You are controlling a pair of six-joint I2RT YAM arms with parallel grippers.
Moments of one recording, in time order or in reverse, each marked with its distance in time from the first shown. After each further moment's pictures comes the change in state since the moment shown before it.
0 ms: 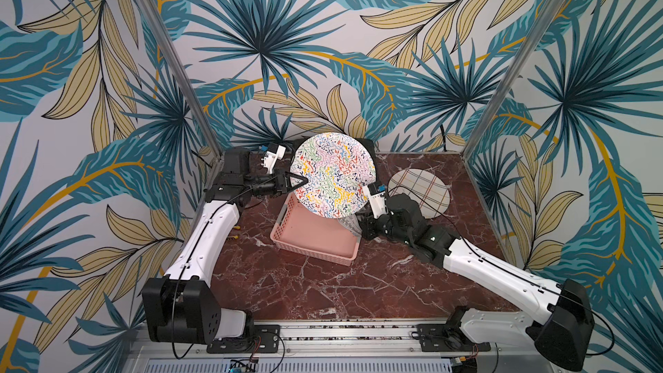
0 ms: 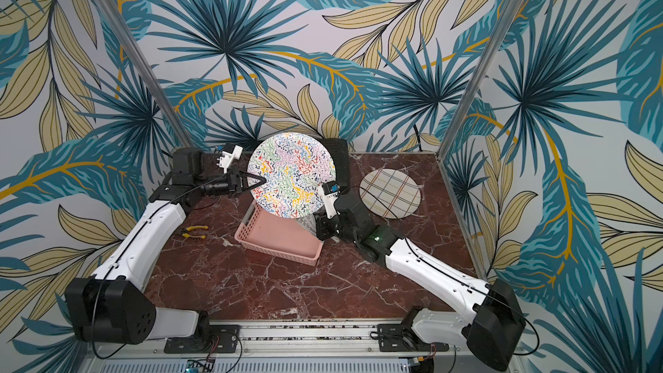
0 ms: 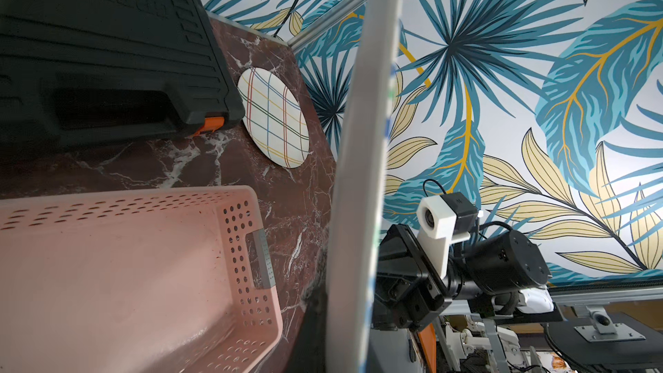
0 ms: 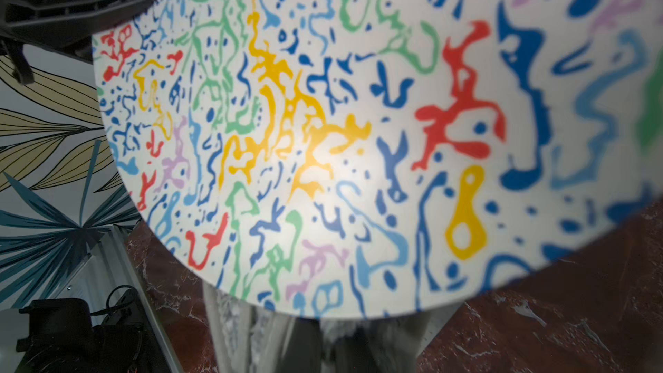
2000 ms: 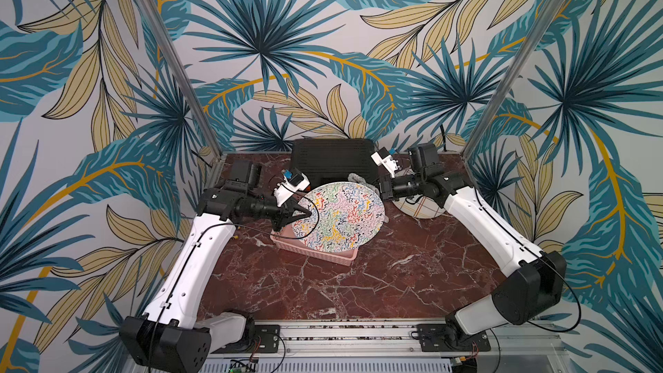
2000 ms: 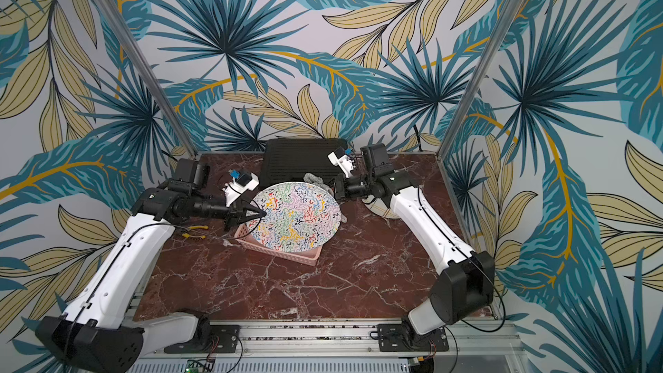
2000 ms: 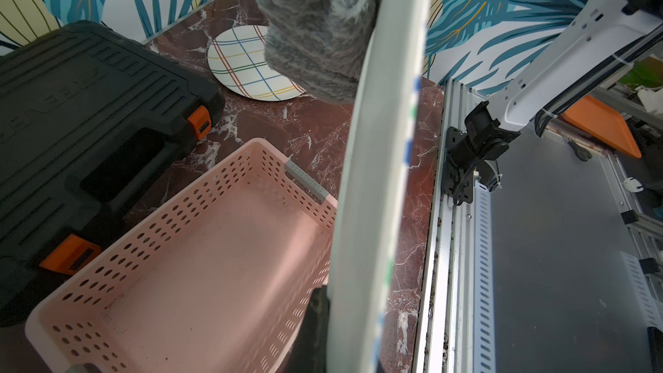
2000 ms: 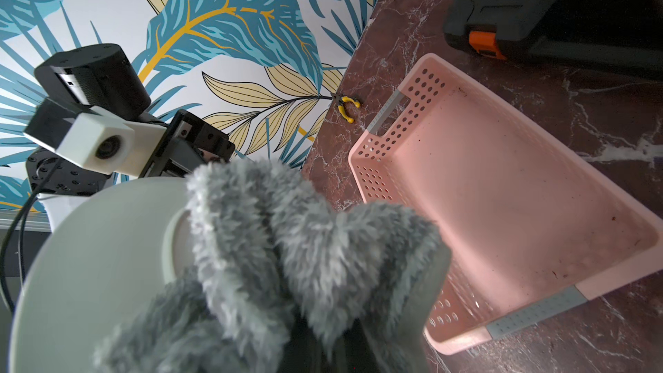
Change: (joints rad) left arm -0.121 -0.151 0.127 -0.647 -0.187 1.074; right arm -0.442 0.308 0.512 -0.470 -0.938 0.028
